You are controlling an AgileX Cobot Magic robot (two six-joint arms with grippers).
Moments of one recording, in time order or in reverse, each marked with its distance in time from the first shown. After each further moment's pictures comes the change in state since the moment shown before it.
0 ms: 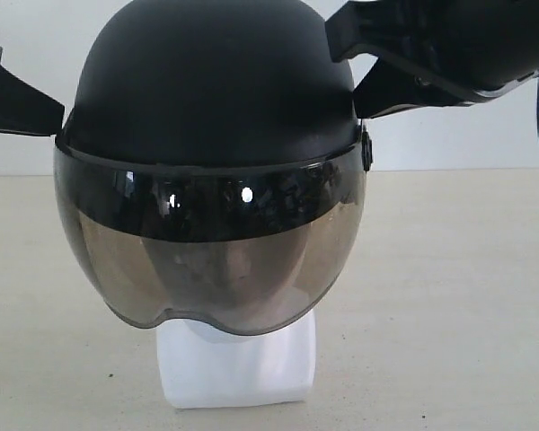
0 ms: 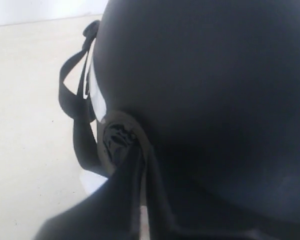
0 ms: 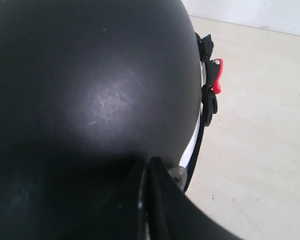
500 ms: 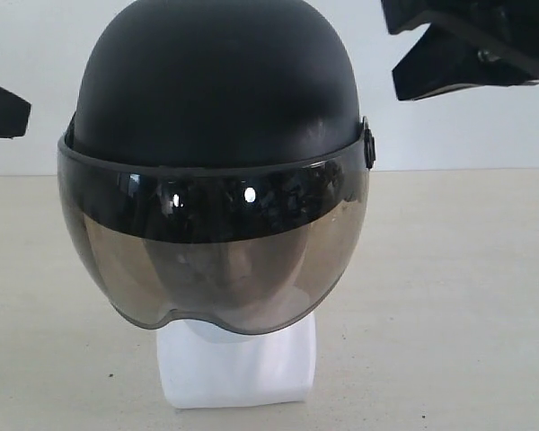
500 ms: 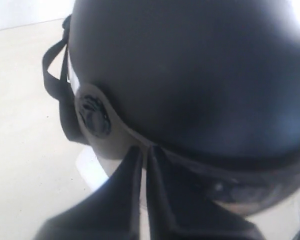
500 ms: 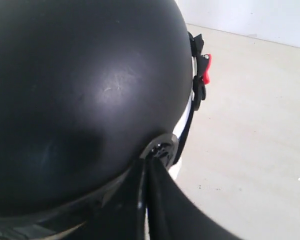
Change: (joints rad) left arm 0.000 -0.126 0.000 0.035 0.107 0.000; right arm 0.005 -0.125 0.000 -0.065 0.087 0.024
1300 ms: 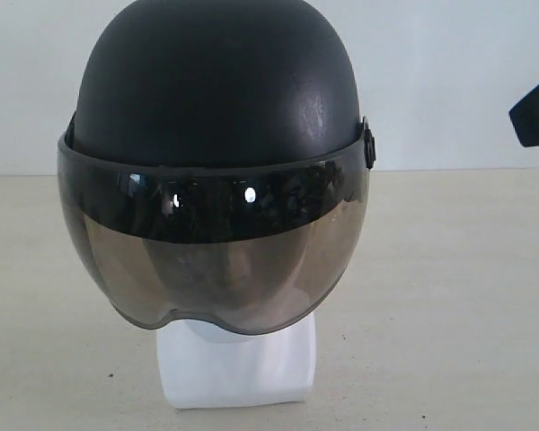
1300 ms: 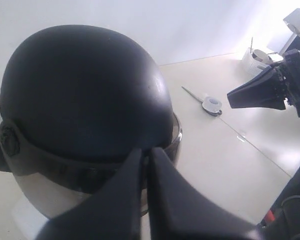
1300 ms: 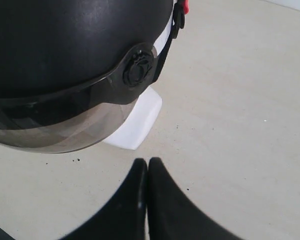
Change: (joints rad) left arm 0.000 -0.314 0.000 -0.154 0.052 -0.088; right arm 0.000 -0.140 0.000 -0.041 0.276 -0.021
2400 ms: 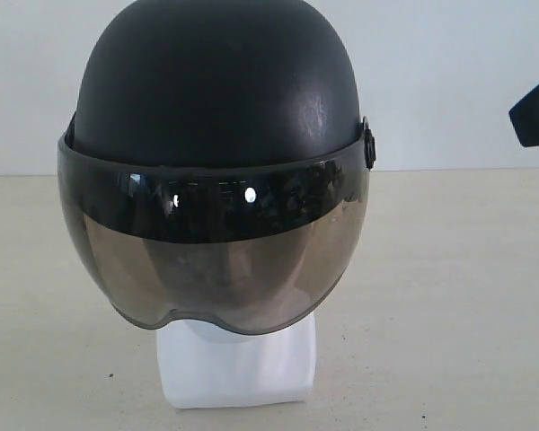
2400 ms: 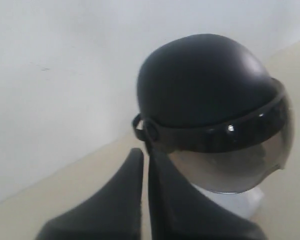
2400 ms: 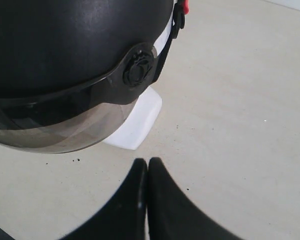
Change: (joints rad) left arm 0.000 -0.326 -0.002 0.459 0.013 0.085; right arm 0.000 0.000 0.000 0.000 0.000 0.000
